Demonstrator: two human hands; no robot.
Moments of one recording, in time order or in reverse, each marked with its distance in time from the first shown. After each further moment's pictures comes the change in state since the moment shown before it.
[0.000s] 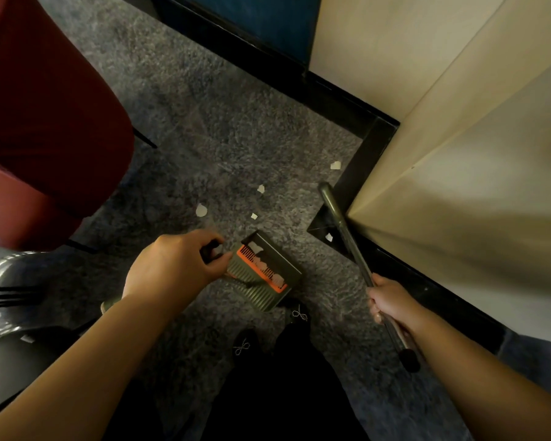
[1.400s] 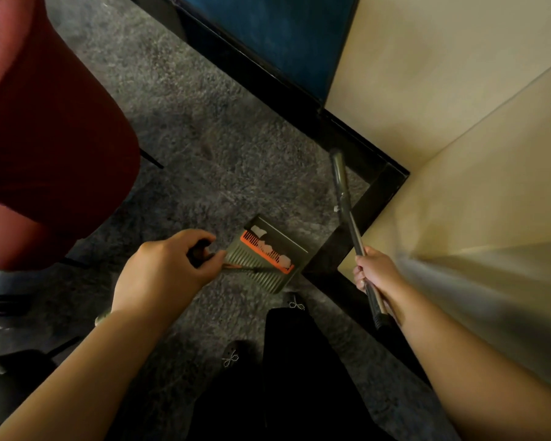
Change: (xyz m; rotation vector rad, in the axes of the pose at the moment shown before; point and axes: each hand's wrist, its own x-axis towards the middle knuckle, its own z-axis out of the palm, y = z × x) left_hand 0.111 0.055 -0.048 -0.165 0.133 -0.158; right_hand 0.068 -0.209 -0.042 0.250 0.014 -0.074
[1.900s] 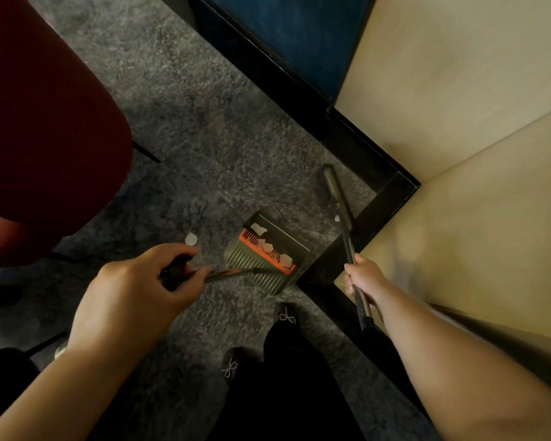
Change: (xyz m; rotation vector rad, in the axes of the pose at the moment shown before) left_hand 0.032 0.043 0.011 -0.023 0.075 -0.101; right_hand 0.085 -0.041 -0.005 -0.193 -0.006 0.074
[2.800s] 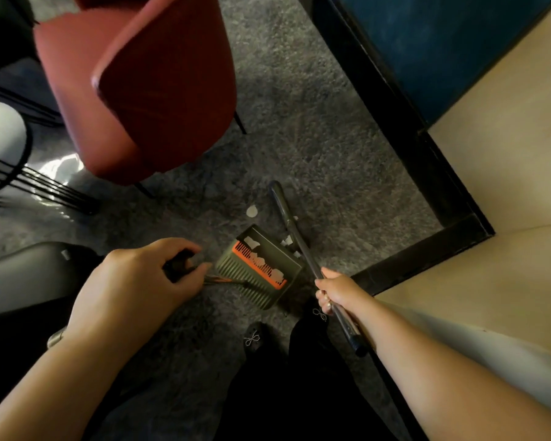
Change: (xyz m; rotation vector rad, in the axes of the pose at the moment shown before) left_hand -0.097 -0.110 -0.074 0.029 0.136 -0.310; right_hand -0.073 0.043 0.176 -0.331 -0.389 0.089
